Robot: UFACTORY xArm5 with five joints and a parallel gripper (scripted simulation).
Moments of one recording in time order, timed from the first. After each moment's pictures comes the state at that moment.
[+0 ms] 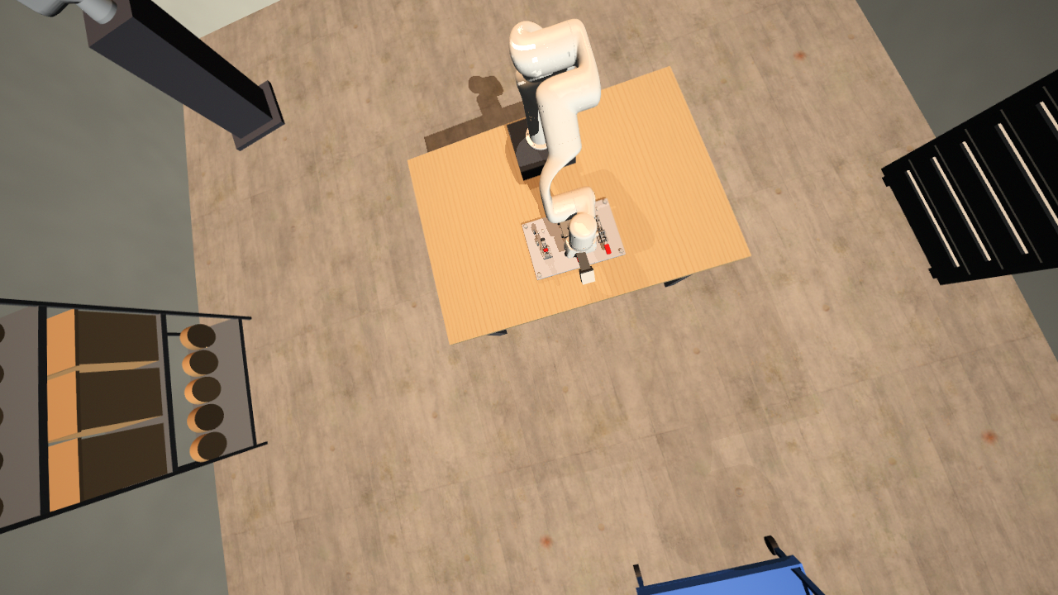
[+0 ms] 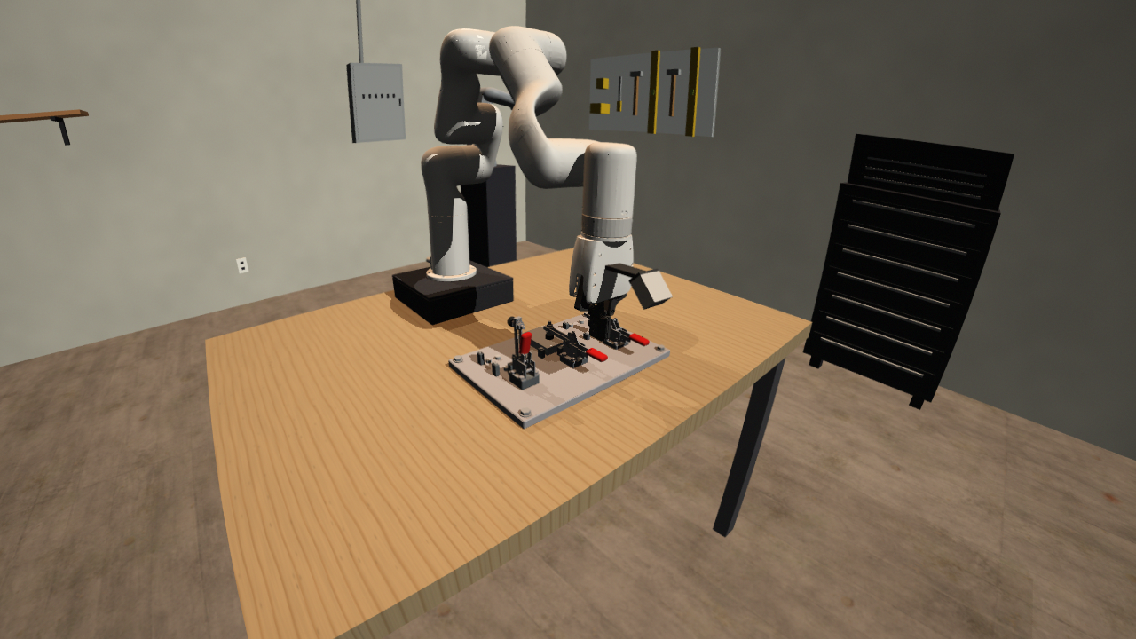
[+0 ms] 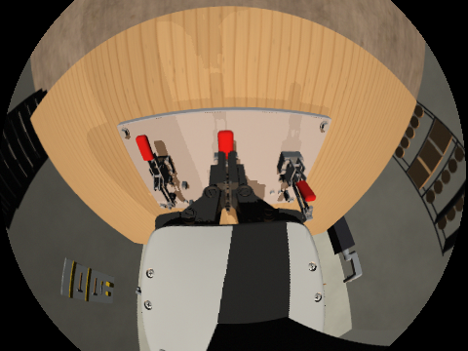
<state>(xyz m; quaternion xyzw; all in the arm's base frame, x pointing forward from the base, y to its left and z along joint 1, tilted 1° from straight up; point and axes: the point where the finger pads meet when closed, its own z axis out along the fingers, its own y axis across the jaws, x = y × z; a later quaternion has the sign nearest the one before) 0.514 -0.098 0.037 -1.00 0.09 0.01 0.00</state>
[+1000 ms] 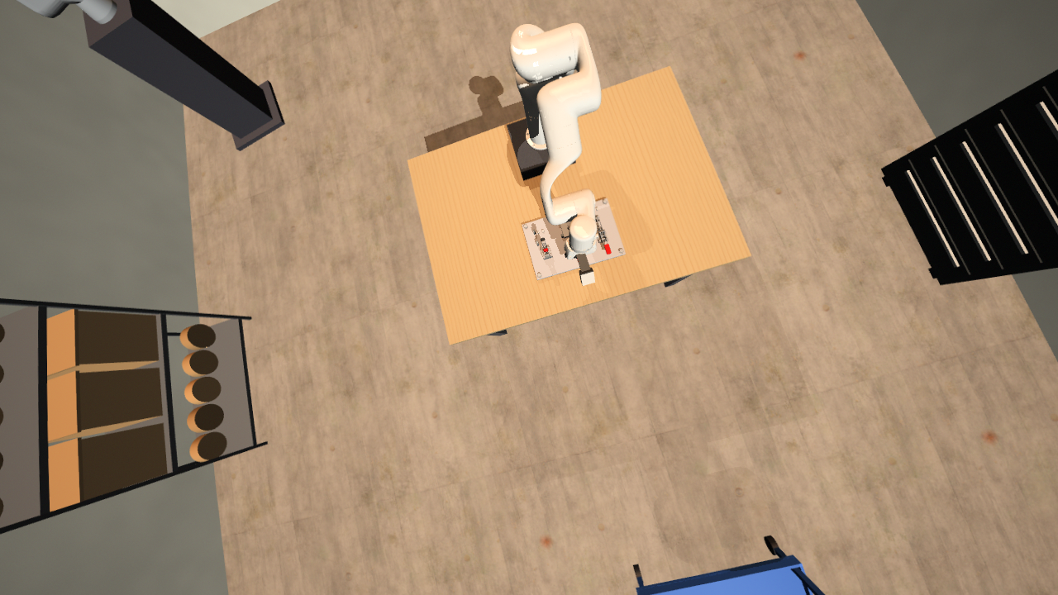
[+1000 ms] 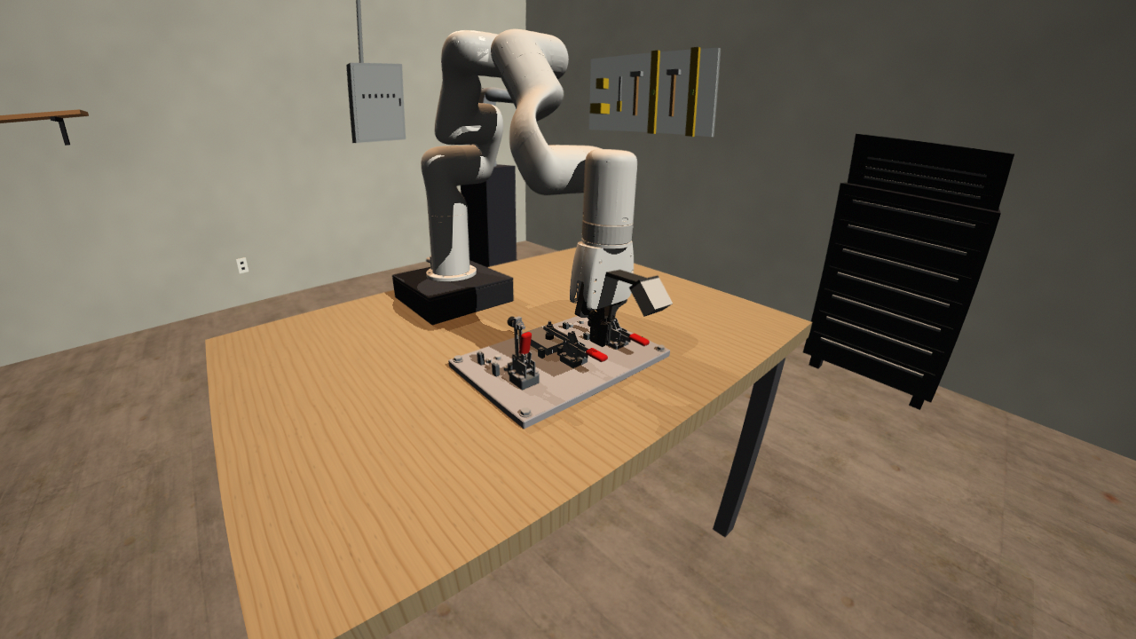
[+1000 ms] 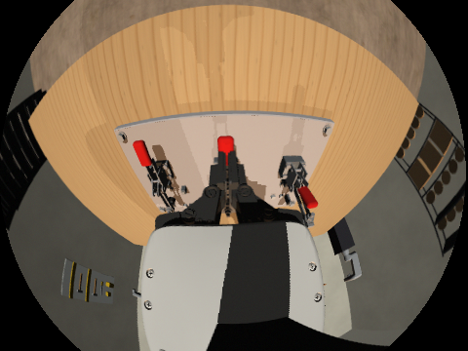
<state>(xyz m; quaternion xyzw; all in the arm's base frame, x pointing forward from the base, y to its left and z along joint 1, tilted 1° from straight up) 0.516 -0.099 0.028 -1.00 0.09 0.01 0.00</state>
